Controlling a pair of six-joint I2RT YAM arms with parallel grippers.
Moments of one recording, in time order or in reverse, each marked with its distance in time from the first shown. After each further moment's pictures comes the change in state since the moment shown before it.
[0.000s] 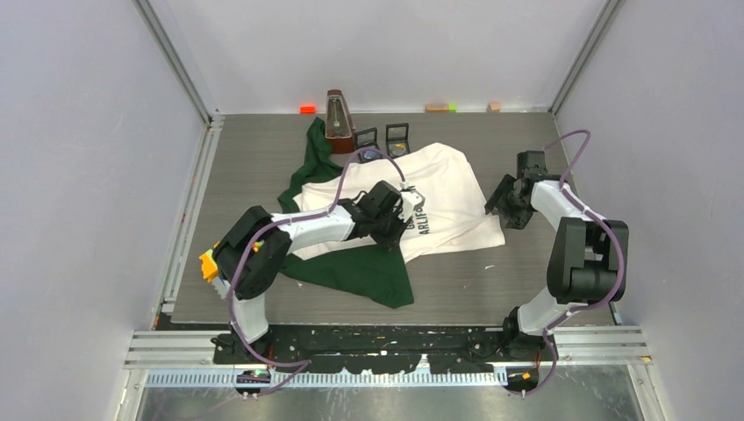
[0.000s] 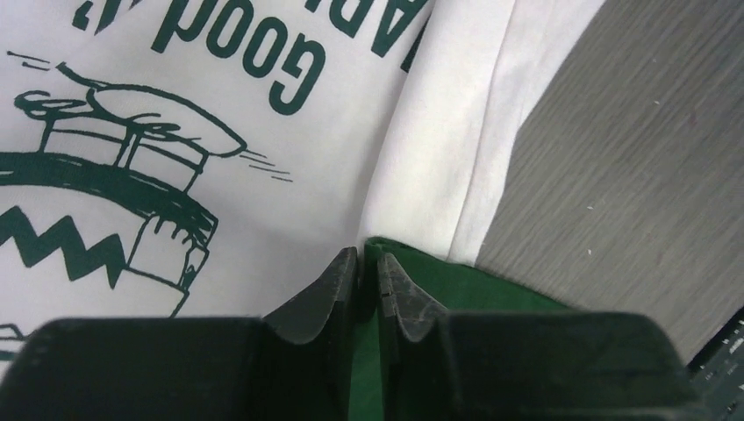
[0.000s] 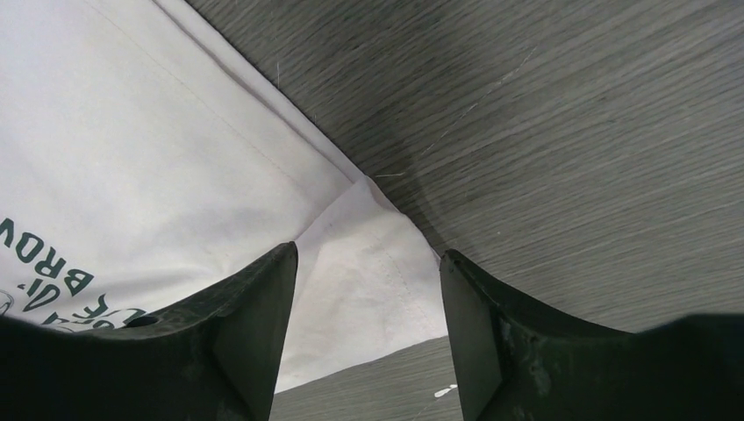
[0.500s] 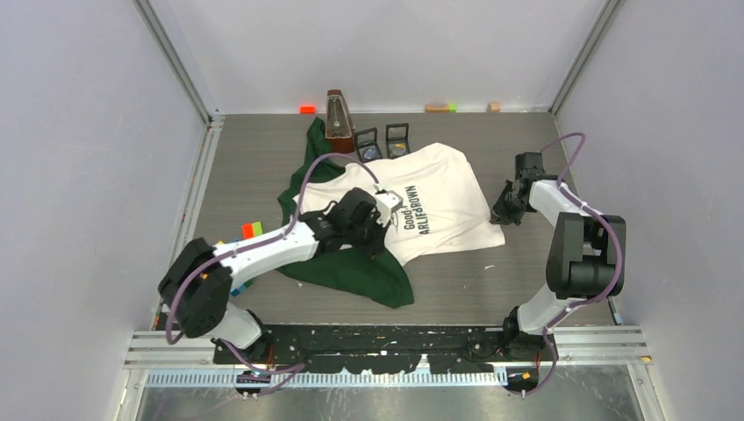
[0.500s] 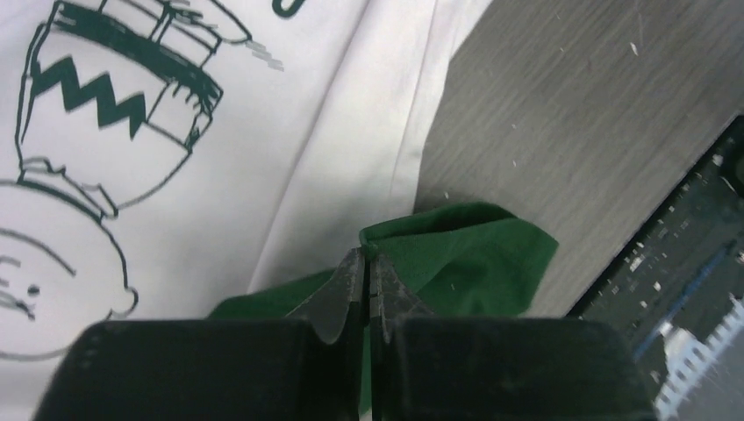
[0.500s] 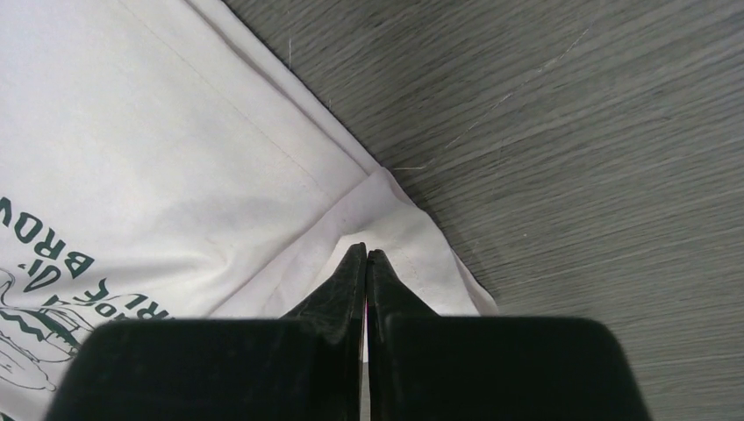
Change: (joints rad) left arm -0.011 -0.326 -0.203 -0.011 -0.030 -0.093; right arm 0.000 0.043 -0.001 0.008 -0.066 -0.012
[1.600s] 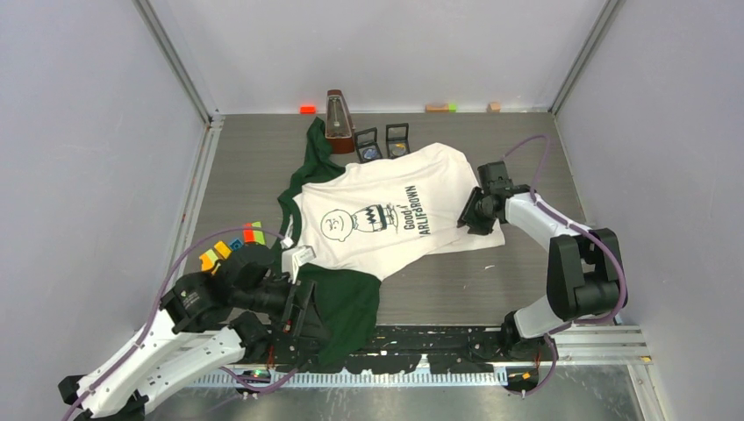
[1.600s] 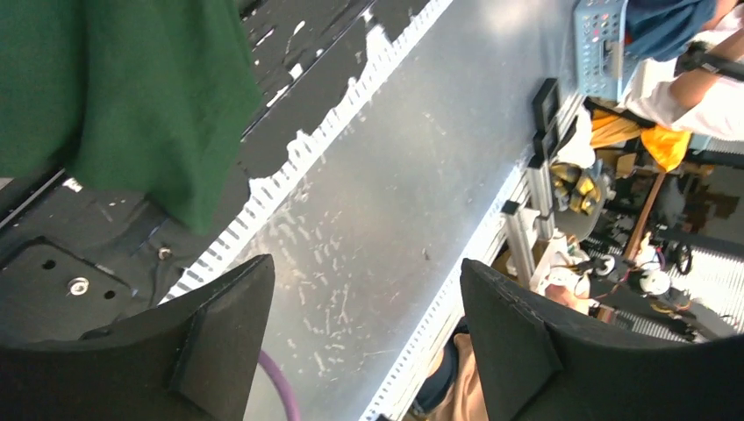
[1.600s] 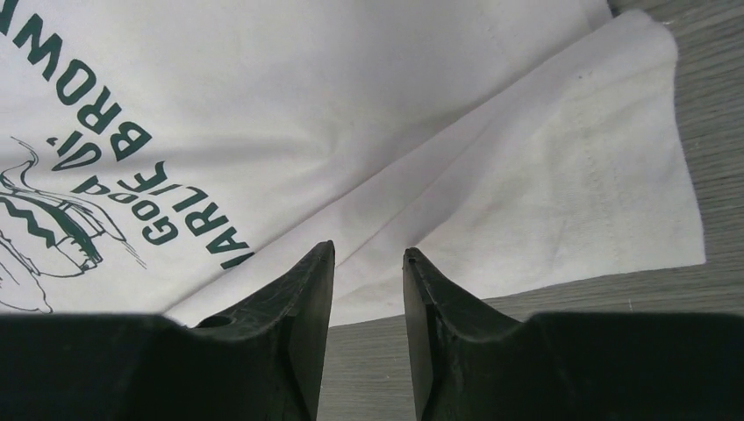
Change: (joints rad) left arm -0.003 -1.007 -0.193 -0.810 0.397 -0.546; right arm 0.256 -0.120 -0.106 0.038 0.018 0.127
